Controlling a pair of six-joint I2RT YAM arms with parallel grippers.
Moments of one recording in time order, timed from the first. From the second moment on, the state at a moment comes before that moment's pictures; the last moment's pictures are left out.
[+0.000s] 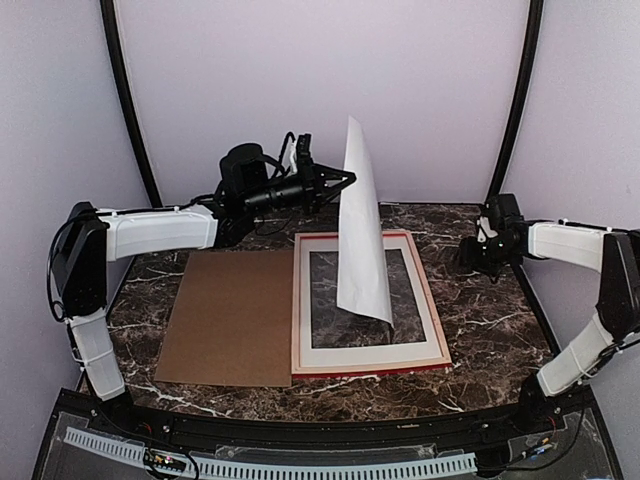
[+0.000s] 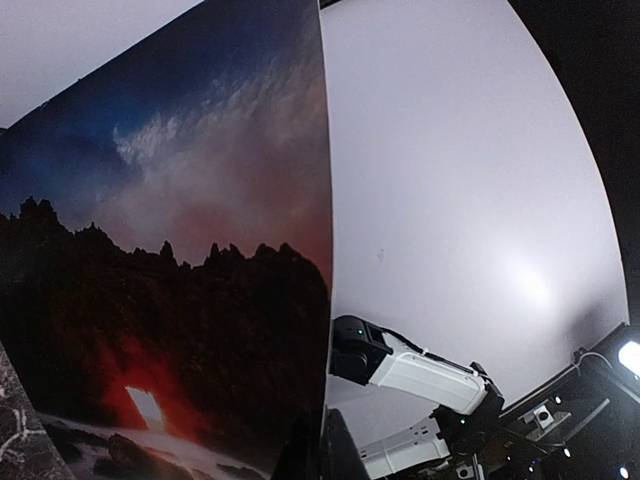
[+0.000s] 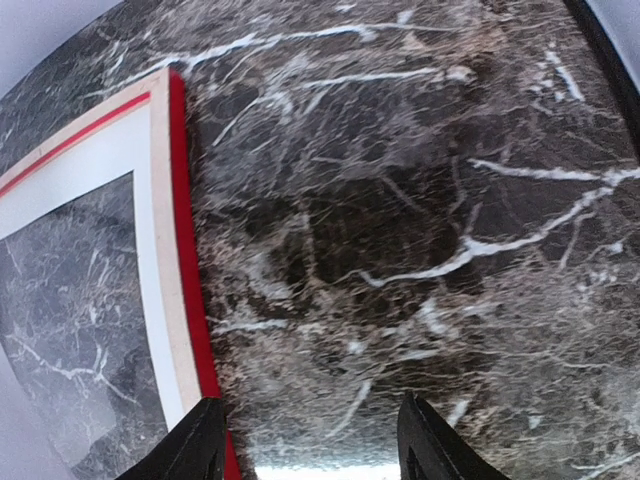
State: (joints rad) left arm -0.72 1.86 1.43 0.53 0.57 -1.11; right arm 0.15 1.50 0.94 -0.39 -0.09 0.35
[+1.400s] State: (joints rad) left arm -0.63 2.10 1.20 0.45 0.44 -1.11; right arm 0.07 1.50 0.90 -0.40 -0.12 0.30
